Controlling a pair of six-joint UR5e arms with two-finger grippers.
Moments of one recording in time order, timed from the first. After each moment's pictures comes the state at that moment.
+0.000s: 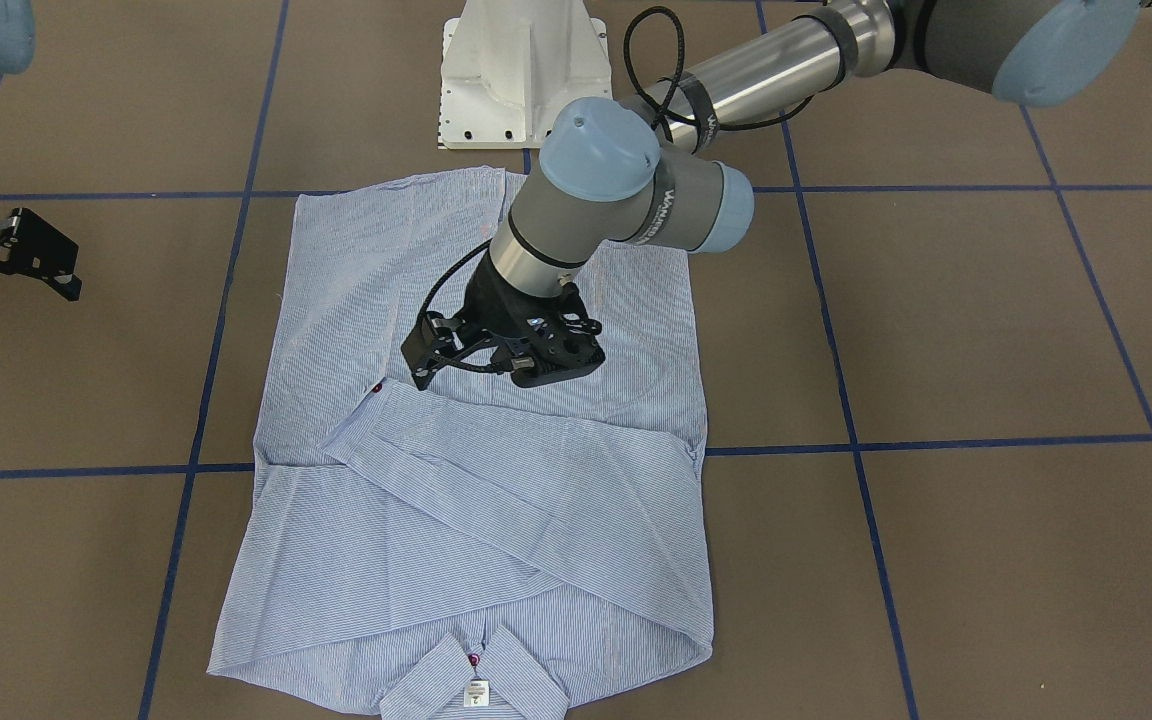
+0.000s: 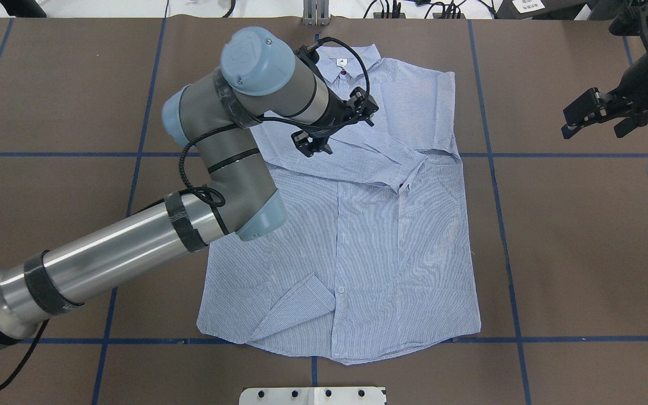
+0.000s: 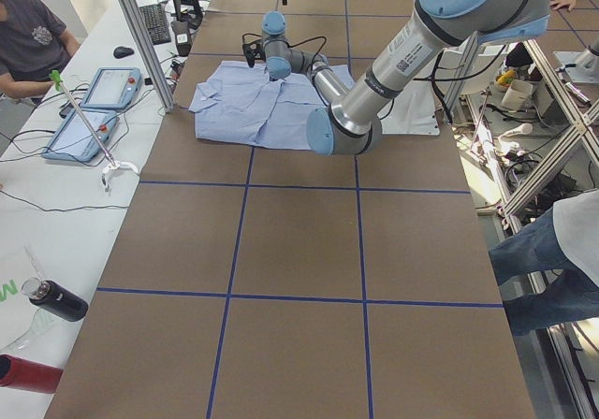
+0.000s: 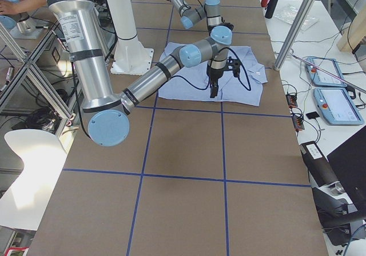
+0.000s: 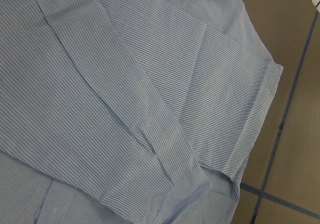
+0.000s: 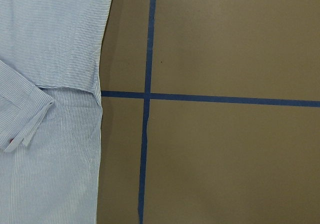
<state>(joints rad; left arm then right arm) -0.65 -2.51 -1.31 -2.12 -1.98 -1.71 1.13 -1.33 2.01 -1.81 2.28 0.57</state>
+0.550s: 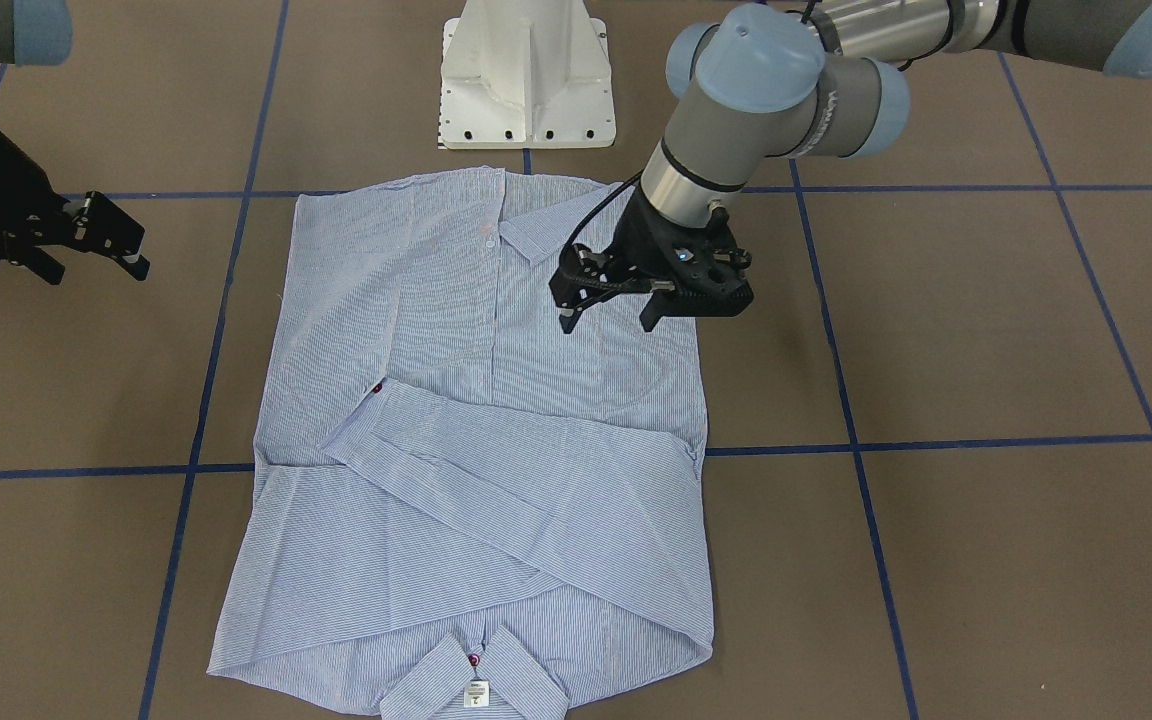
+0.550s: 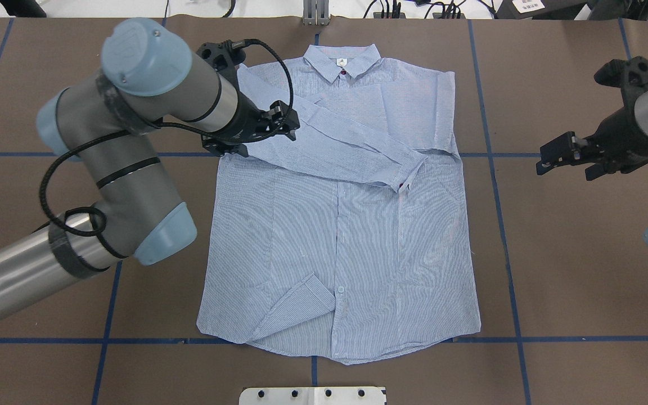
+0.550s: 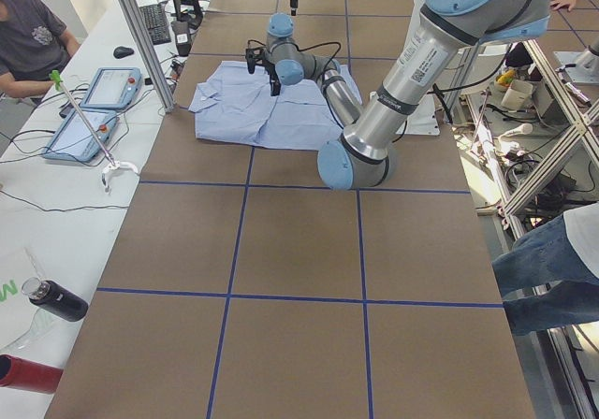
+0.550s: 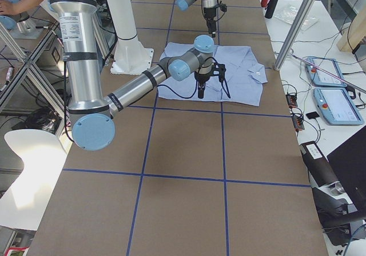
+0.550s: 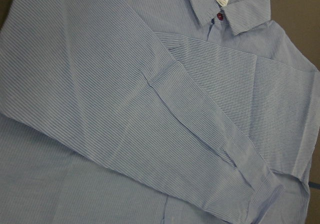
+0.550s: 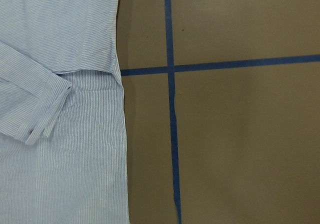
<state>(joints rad) -0.71 -2.20 -1.75 -1.83 -1.99 -1.37 0.96 -1.52 2.04 -1.42 2.25 0.95</state>
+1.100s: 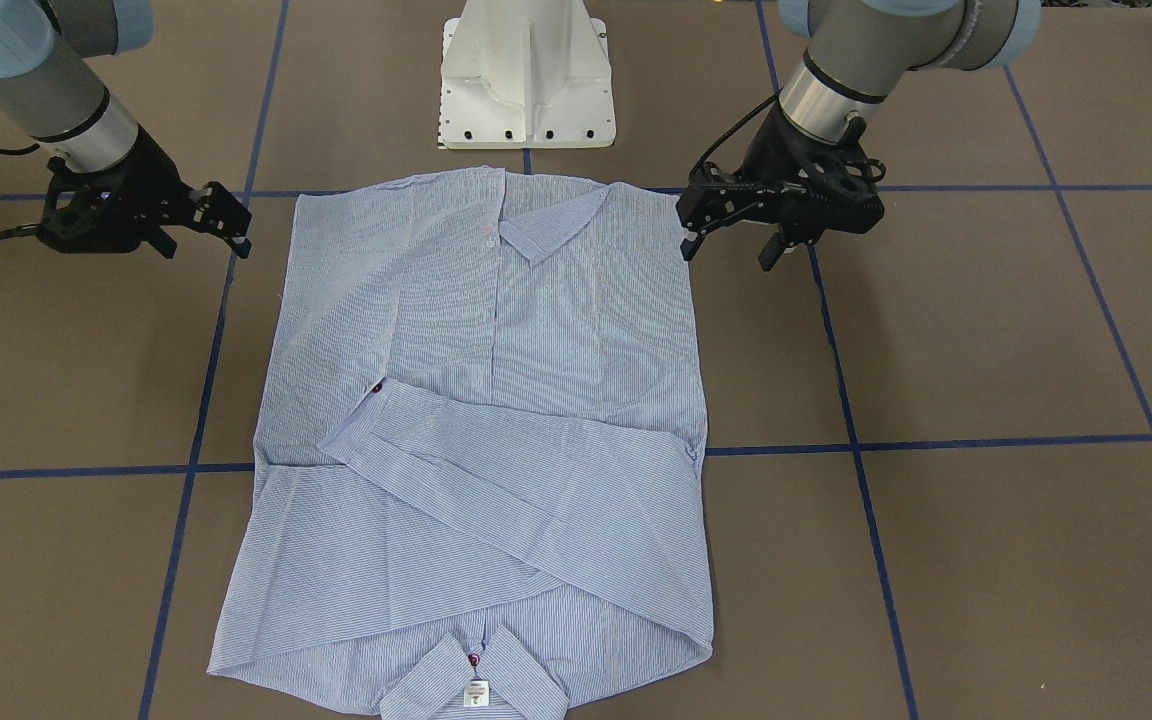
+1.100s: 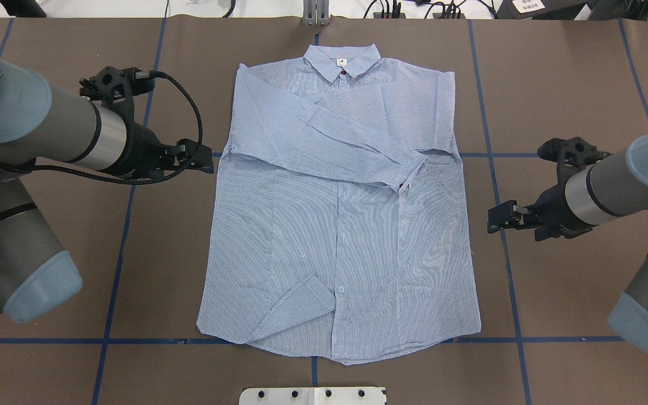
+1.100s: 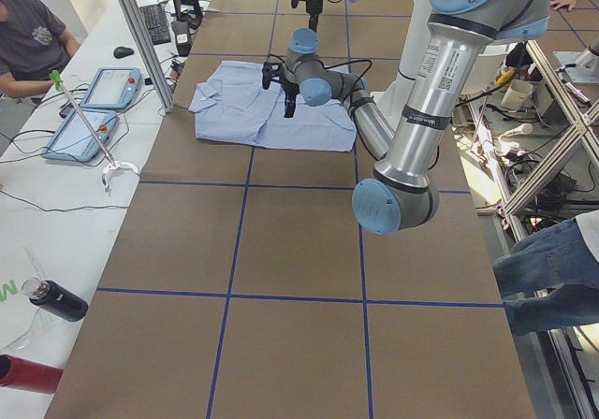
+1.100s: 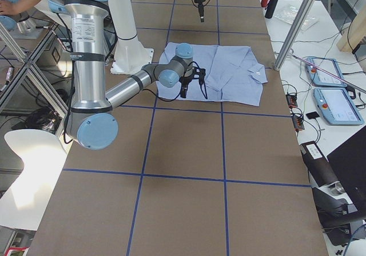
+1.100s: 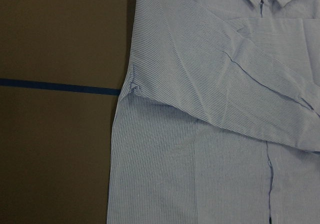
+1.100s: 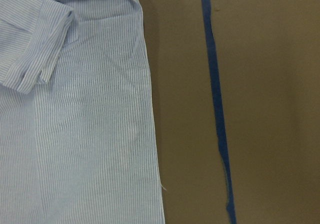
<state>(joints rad) -0.74 -1.94 -2.04 -1.78 -1.99 -1.23 0.70 -1.56 2.05 -1.25 2.09 1.24</state>
